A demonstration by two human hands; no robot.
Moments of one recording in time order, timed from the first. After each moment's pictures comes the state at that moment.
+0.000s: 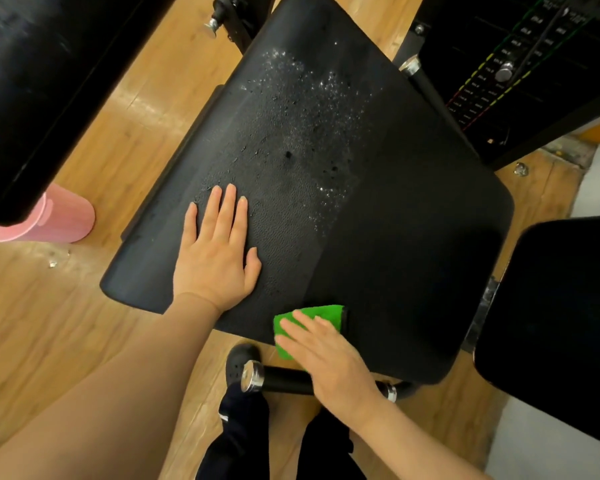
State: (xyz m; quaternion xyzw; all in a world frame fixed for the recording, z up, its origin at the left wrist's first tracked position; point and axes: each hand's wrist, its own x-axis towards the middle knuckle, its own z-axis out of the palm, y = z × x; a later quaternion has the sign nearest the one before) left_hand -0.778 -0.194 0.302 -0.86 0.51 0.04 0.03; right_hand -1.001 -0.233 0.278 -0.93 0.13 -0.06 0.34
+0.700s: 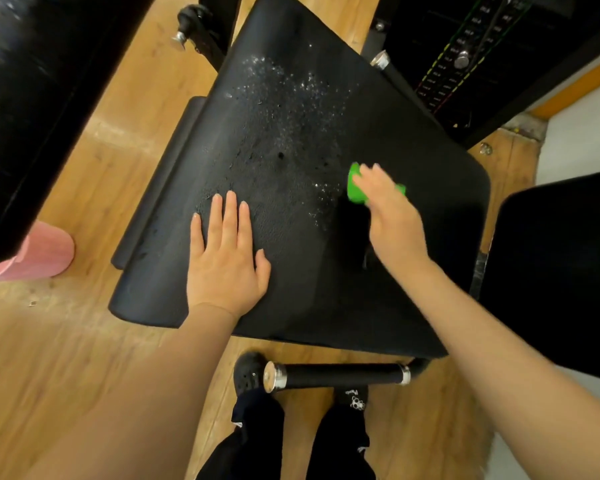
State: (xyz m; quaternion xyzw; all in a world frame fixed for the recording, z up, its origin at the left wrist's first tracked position) left_hand -0.780 -0.194 0.309 -0.86 0.50 0.06 0.07; right_hand -0.944 -0.365 0.300 -0.87 0.38 -0.18 0.25
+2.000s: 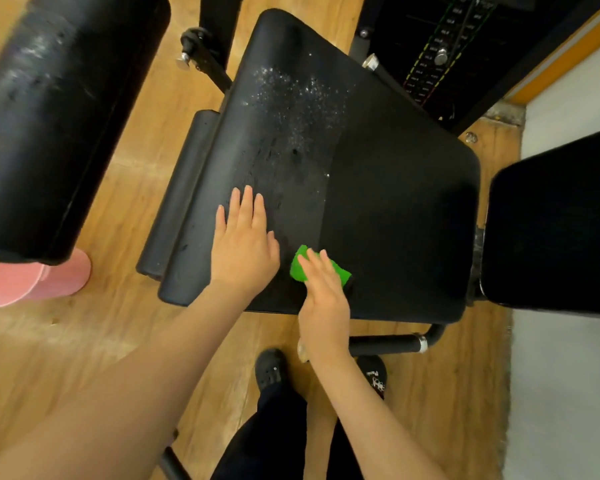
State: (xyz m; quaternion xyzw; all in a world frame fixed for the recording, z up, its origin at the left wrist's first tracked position) left_hand -0.759 -0.185 0.336 -0.83 0.53 0.14 0.02; right_hand -0.899 -0.164 0.317 -0.75 0.54 -0.19 0.34
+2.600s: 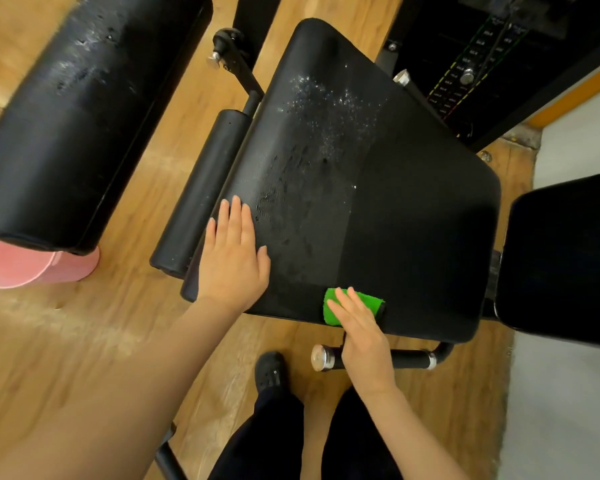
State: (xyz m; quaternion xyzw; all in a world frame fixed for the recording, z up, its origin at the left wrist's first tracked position) left_hand -0.727 -0.145 0.331 -0.86 0.49 0.14 -0.01; right_hand -0.954 -0.159 0.289 -0.84 0.44 -0.11 0.30
